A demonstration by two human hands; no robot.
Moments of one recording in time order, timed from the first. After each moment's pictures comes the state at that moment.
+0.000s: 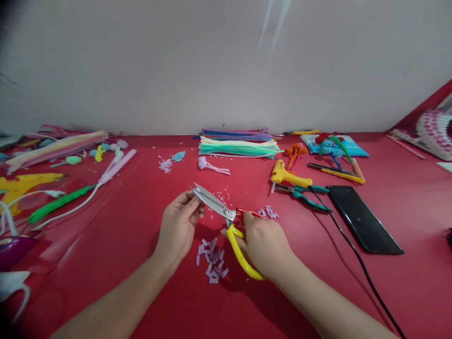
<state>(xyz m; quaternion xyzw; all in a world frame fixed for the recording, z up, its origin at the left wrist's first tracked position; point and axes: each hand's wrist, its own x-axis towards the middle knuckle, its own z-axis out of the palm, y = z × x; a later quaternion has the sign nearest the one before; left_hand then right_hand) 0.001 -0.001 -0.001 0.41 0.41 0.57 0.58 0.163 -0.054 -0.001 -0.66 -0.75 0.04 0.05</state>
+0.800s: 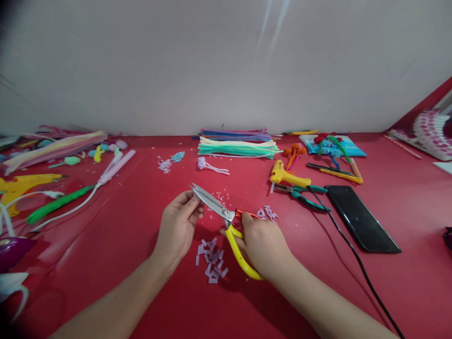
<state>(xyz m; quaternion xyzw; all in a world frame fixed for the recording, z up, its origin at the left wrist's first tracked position) 0.001 -0.001 0.000 0.39 0.39 0.58 0.60 0.162 -0.054 -0.001 -0.66 -0.75 0.04 0.04</state>
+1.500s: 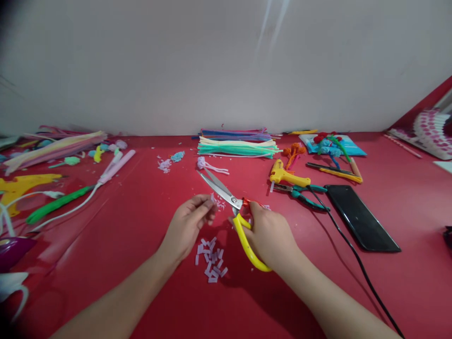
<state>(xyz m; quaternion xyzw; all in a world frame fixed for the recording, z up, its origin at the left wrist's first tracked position) 0.006 -0.003 -0.002 0.46 0.40 0.47 0.64 0.172 -0.046 0.007 -0.70 -0.69 0.08 0.13</state>
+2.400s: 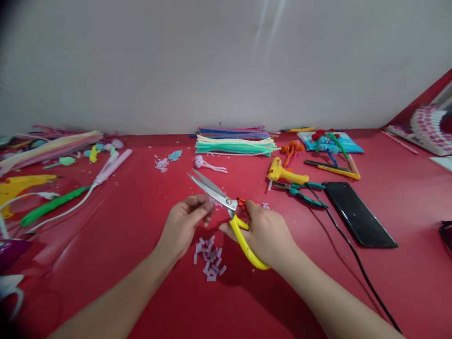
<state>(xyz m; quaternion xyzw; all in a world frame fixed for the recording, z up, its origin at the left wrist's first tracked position) 0.004 -0.005 0.003 0.49 0.41 0.44 0.63 0.171 -0.049 0.007 -0.69 -0.70 0.11 0.16</state>
